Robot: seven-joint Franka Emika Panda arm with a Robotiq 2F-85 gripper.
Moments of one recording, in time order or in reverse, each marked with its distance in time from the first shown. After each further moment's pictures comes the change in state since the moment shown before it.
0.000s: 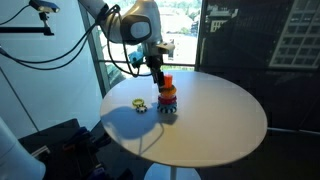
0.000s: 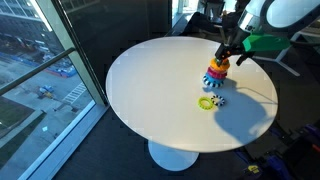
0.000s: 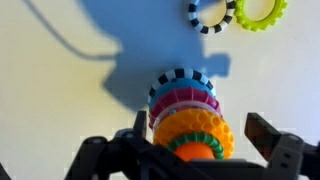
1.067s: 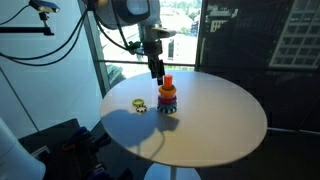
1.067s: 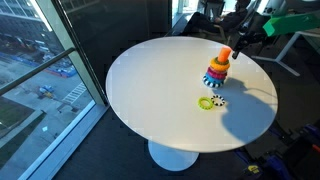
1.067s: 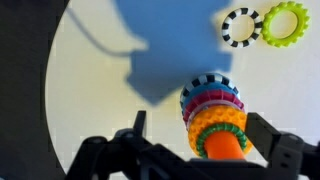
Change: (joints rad) arm -0.046 -0.140 0.013 0.002 -0.103 -0.222 0.000
